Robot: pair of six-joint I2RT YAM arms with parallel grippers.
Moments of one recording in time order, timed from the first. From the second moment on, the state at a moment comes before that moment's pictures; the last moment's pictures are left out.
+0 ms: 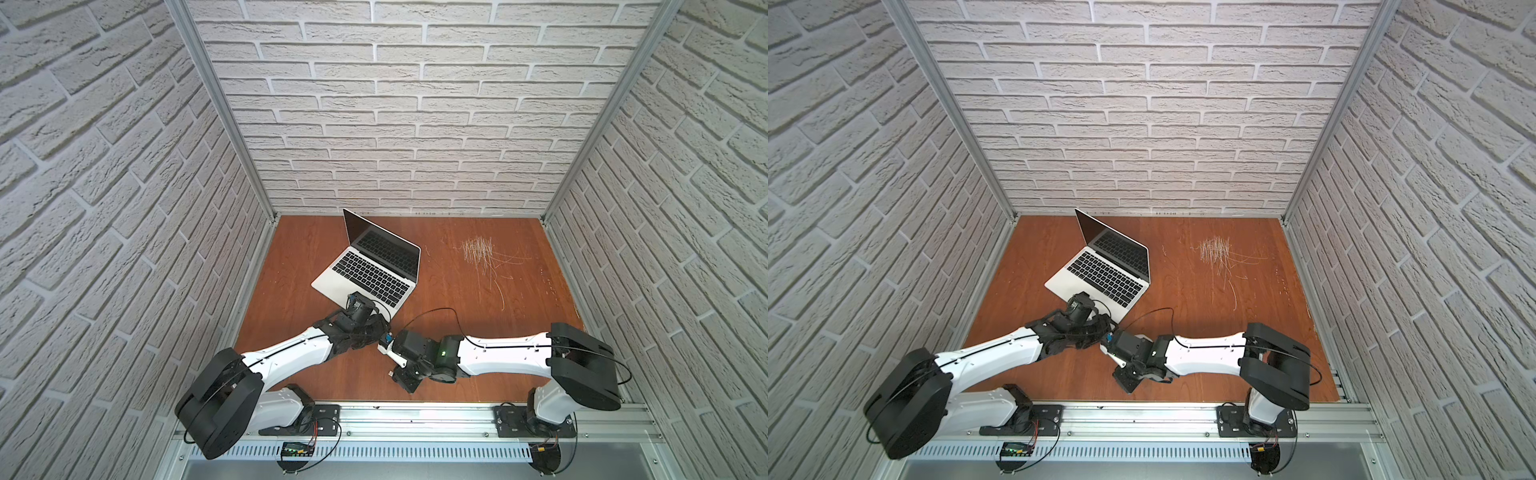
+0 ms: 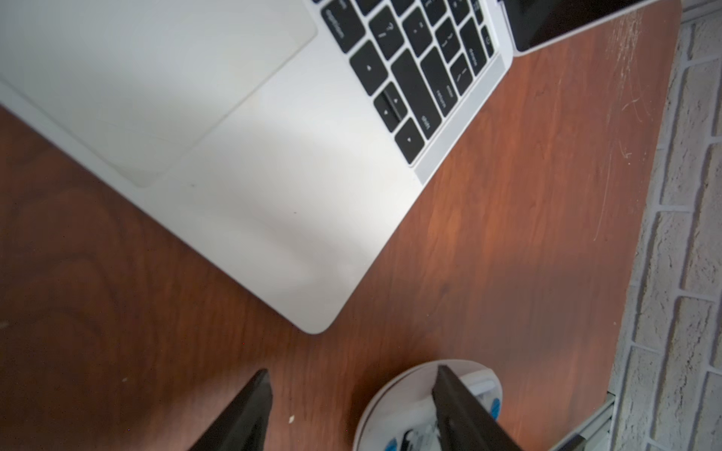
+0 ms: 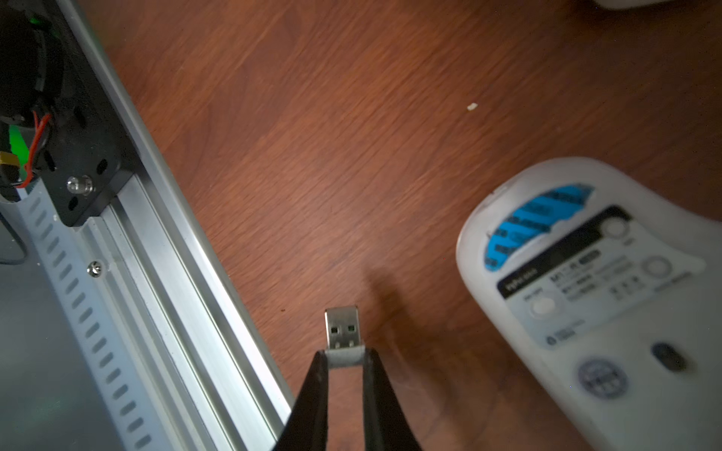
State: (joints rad) left arm -0.64 1.22 0.51 -0.21 0.11 -0.98; right arm 1.24 1.65 0.89 -0.30 -0.12 0.40
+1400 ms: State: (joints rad) left arm -0.70 1.04 0.27 -0.04 0.25 -1.13; right arm 0.96 1.23 0.70 -0.52 -0.04 0.50
